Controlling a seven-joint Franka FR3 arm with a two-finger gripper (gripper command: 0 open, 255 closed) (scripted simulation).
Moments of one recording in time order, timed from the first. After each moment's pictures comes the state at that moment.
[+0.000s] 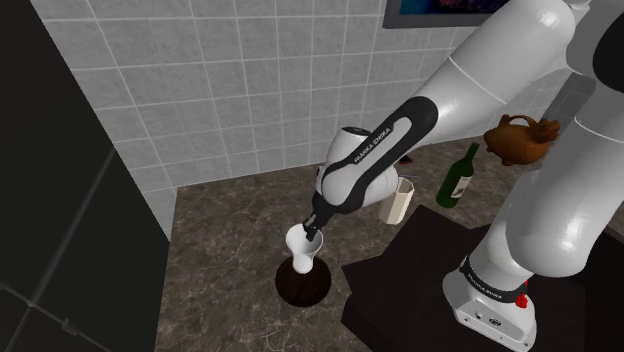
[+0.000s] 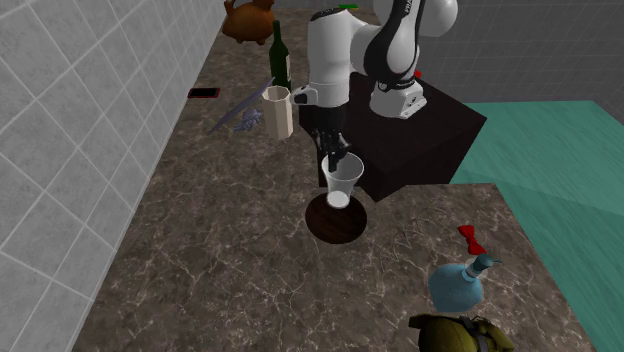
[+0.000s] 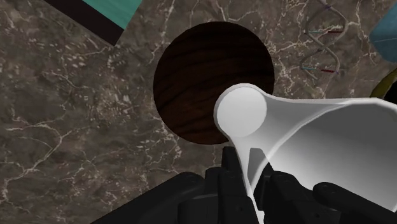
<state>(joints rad) 0.11 0.02 0.34 -2.65 0.69 2.84 -0.23</state>
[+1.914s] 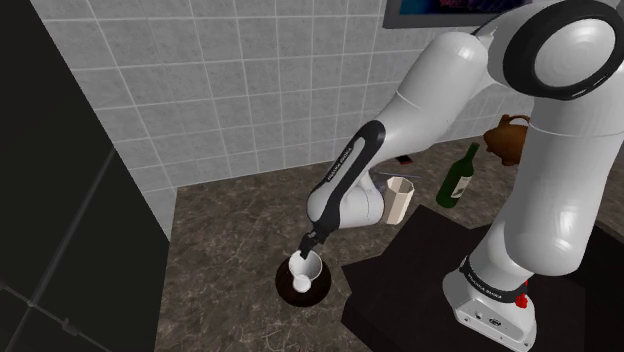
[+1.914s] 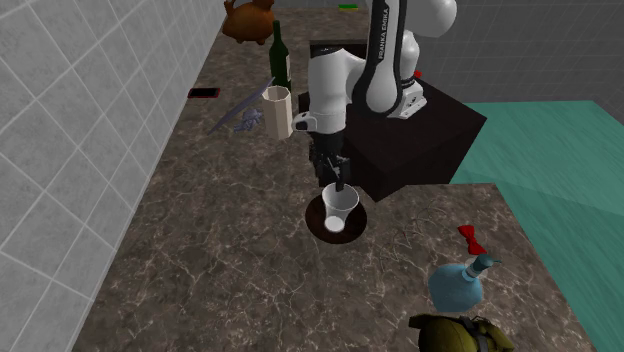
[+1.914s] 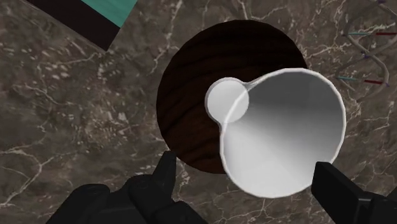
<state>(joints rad) 0.06 0.28 0.43 -2.59 0.93 3.05 -0.50</state>
